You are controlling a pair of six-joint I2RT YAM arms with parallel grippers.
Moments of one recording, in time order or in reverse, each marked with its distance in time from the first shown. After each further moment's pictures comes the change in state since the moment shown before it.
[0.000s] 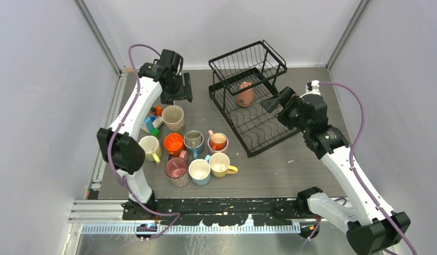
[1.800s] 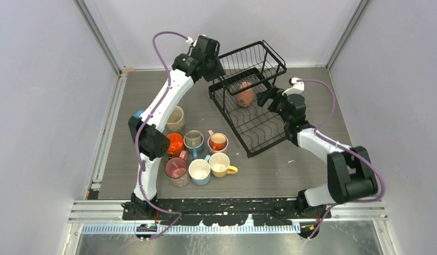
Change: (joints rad) left arm -0.225 0.303 0.492 0.202 -0.076 -0.380; right arm -0.093 0.419 -0.261 0.893 0.038 -0.388
